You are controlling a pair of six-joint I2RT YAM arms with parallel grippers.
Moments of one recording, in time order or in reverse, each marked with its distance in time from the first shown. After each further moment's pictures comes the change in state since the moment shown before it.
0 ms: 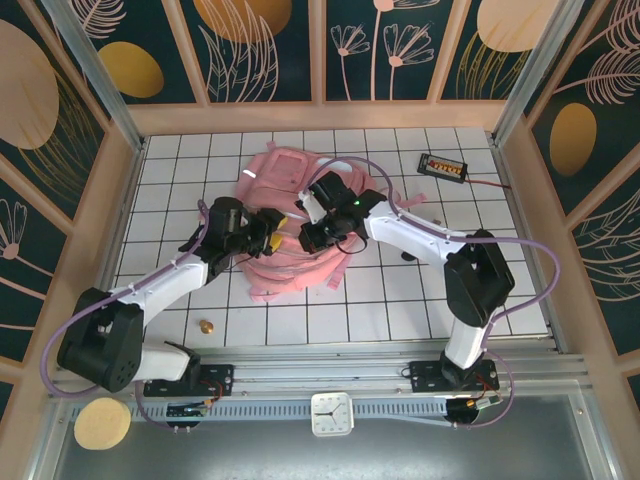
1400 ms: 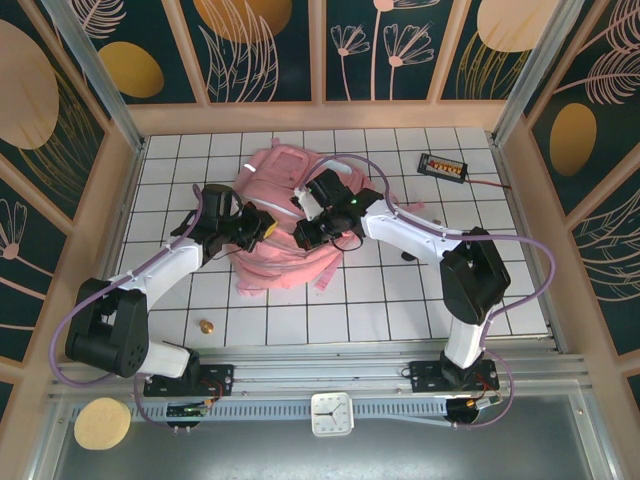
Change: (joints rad) left arm 0.118 0.062 0.122 -0.192 0.113 0.309; right arm -0.004 0.022 0.019 0.045 -0.017 -0.005
